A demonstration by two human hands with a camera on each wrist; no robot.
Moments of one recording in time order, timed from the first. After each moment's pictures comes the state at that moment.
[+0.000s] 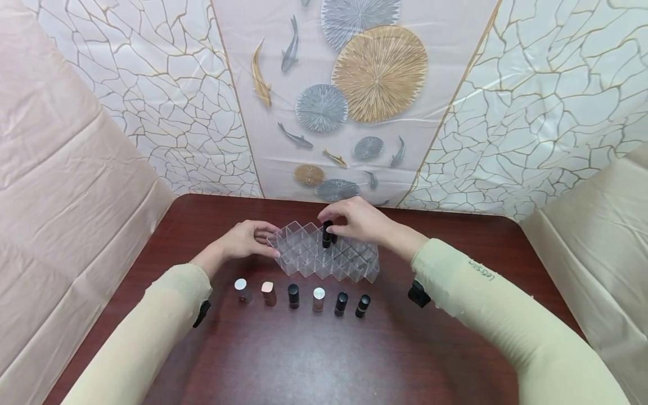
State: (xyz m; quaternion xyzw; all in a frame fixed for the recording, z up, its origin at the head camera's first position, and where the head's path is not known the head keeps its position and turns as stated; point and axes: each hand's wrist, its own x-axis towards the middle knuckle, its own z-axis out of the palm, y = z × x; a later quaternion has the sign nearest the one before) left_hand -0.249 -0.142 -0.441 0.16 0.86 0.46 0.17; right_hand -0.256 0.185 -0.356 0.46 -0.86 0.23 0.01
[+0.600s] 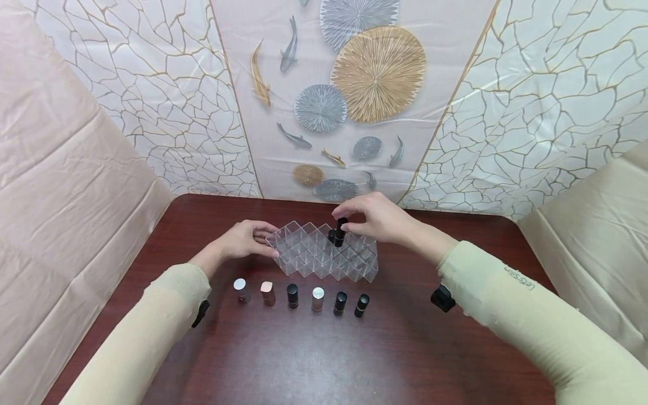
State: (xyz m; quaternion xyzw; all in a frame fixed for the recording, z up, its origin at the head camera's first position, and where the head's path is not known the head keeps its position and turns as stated) left_hand -0.247 -0.141 -0.441 0.16 0.86 0.46 0.17; right_hand -0.238 0.214 -0.330 0.46 -0.86 0.21 0.06
